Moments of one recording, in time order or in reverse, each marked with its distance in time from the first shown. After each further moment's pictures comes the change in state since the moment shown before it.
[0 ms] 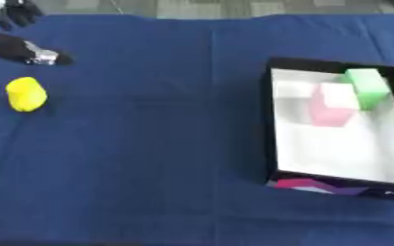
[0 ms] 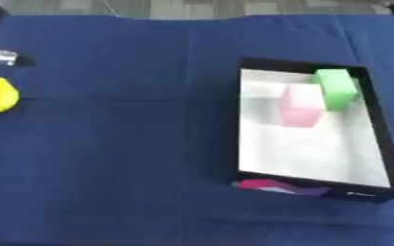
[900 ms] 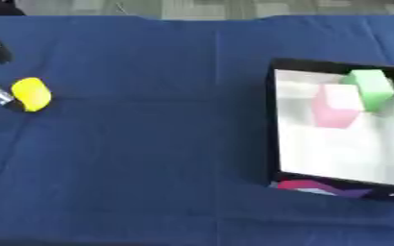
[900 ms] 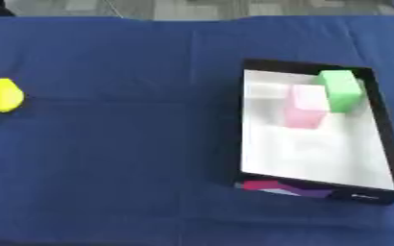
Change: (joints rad) left arm -0.023 0.049 0.024 0.208 -0.256 -0.101 -0.195; right arm 0.011 0.000 -0.008 0.015 0.018 0.004 -0.004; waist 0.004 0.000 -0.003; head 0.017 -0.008
